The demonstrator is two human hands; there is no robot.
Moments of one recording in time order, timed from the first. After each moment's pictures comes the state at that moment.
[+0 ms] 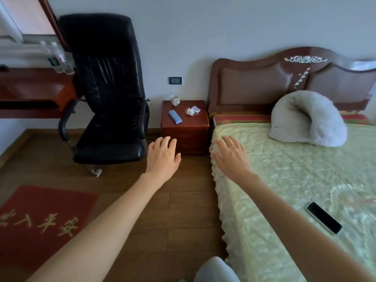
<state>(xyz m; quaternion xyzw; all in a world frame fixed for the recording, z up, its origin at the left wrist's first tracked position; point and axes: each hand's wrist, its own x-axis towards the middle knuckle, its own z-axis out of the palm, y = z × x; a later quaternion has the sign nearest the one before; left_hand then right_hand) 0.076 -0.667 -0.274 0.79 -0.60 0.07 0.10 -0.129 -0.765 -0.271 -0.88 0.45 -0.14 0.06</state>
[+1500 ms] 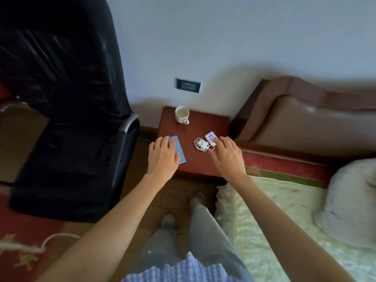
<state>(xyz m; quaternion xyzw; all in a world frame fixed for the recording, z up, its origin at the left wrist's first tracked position) 0.398 -1.272 -0.404 0.86 -0.50 -0.09 0.03 0.228 -1.391 -0.399 -0.89 0.44 -0.07 0.13</state>
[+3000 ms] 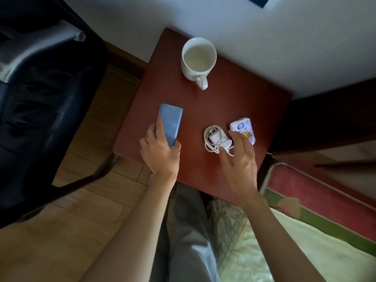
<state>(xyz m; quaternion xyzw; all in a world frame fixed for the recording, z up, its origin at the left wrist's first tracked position) 0.406 -1.418 -0.734 0.96 -0.11 -0.15 0.19 0.276 -1.538 -0.713 -0.87 0.40 -0.08 0.28</state>
